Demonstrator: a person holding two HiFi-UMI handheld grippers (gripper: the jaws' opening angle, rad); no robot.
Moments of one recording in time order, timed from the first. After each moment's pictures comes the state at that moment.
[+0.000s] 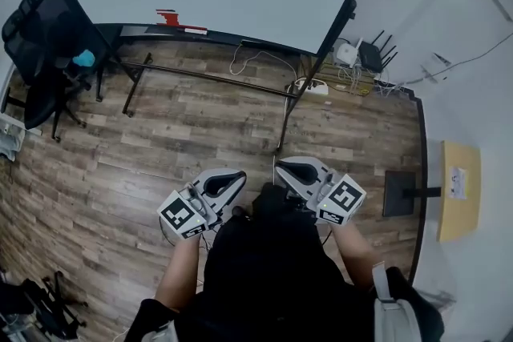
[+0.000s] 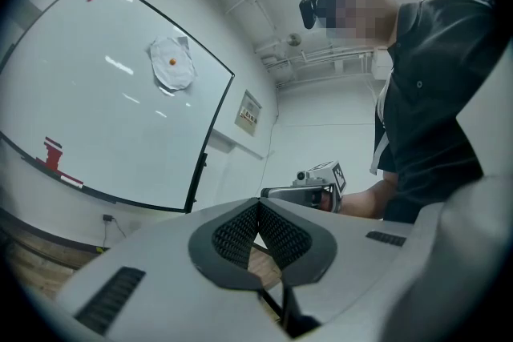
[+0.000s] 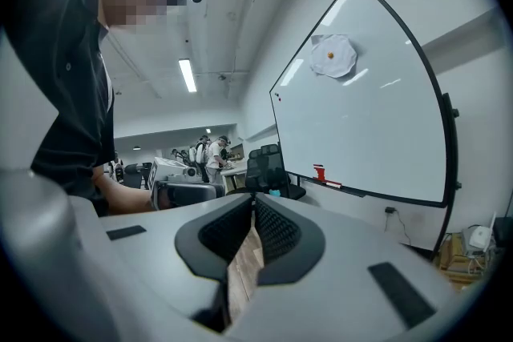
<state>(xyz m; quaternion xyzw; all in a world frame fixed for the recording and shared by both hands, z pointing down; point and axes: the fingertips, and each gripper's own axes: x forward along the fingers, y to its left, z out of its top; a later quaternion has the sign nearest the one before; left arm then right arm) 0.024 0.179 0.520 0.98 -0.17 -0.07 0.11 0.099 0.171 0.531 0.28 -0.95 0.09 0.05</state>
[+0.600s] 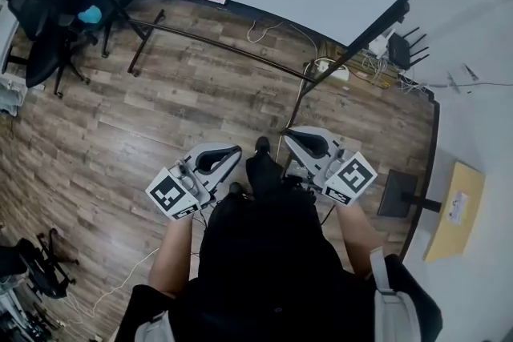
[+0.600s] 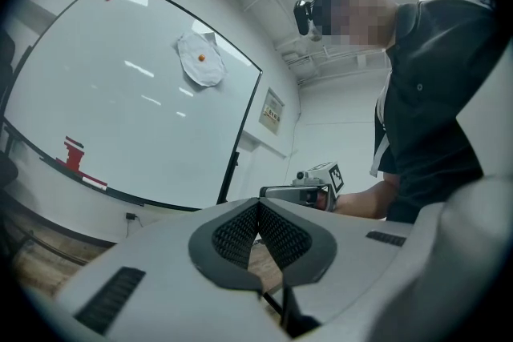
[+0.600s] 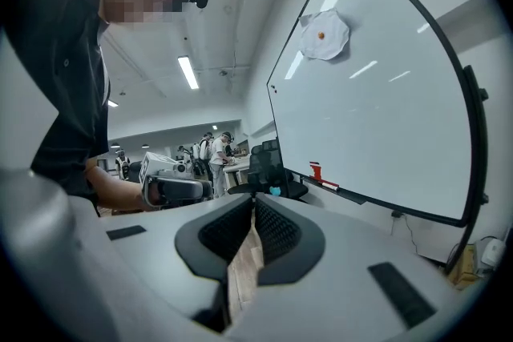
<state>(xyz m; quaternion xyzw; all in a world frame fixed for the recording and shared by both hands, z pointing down) 0.012 0.081 0.541 0.96 -0.24 -0.06 0.13 0.106 0.054 0.552 0.25 -0.96 0.10 0.06</state>
